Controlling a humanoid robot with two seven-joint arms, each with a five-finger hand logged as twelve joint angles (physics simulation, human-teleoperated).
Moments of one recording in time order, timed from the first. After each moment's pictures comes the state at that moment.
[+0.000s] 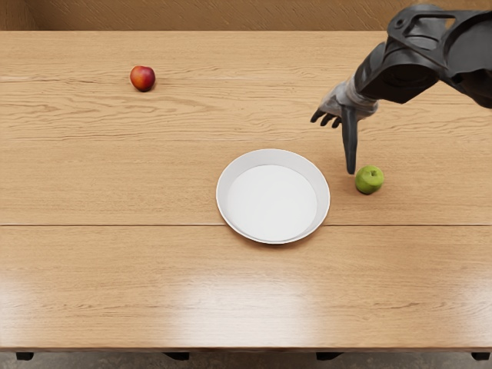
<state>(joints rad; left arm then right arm) 0.00 0.00 0.04 -0.12 0.23 0.10 0.27 1.69 -0.25 -0.40 0.84 -0.24 0.51 -0.61</state>
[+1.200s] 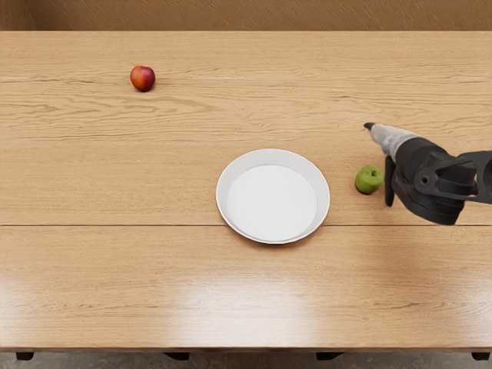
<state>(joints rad) 0.00 0.00 0.04 -0.12 0.23 0.10 0.27 1.58 -0.50 -0.62 1.48 -0.65 -0.47 -0.61</state>
